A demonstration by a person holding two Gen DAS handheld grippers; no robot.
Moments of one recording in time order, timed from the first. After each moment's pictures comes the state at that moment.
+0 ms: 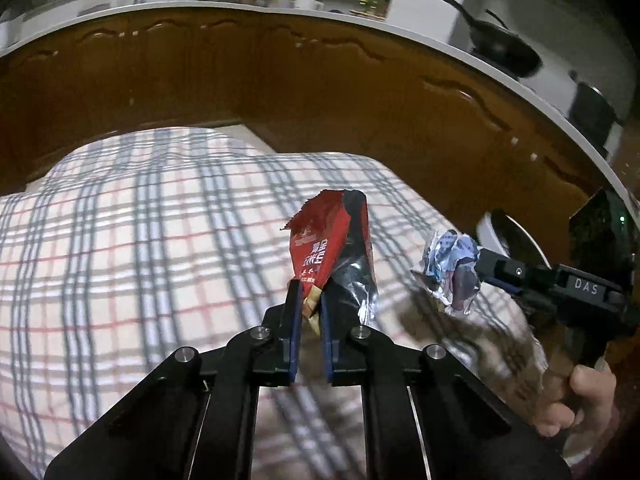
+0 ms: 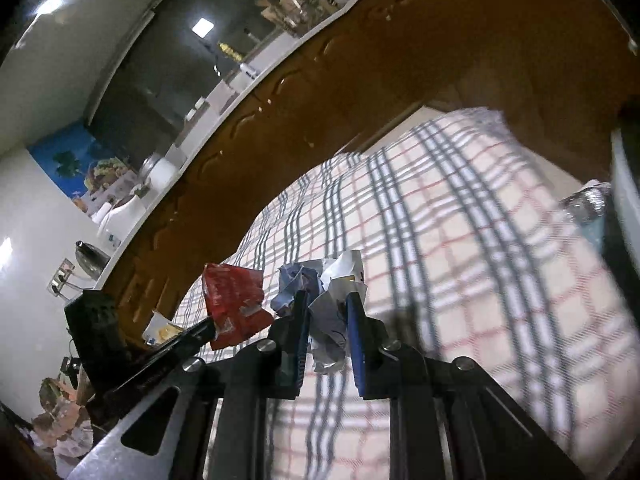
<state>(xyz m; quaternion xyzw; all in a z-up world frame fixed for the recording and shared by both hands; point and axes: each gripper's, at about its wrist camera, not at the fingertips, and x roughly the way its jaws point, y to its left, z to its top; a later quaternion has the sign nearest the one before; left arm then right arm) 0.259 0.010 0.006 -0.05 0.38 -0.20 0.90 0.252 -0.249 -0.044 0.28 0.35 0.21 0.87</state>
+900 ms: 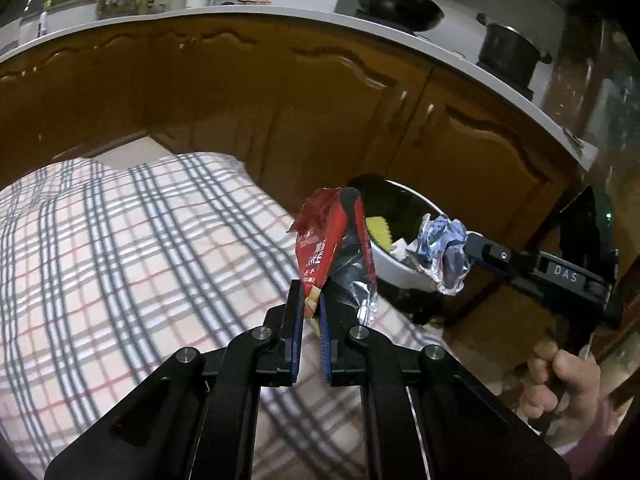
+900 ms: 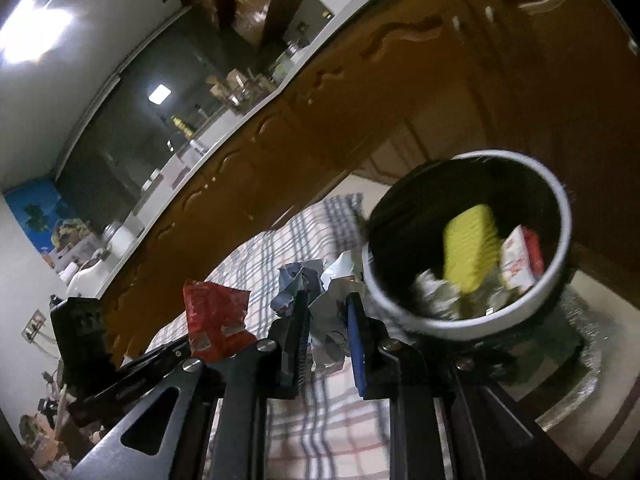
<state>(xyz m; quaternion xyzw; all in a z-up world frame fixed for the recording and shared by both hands) 0.223 -0.156 0.030 0.00 0.37 -0.33 0.87 0.154 -0.401 -0.024 0.30 0.27 0.07 0.91</state>
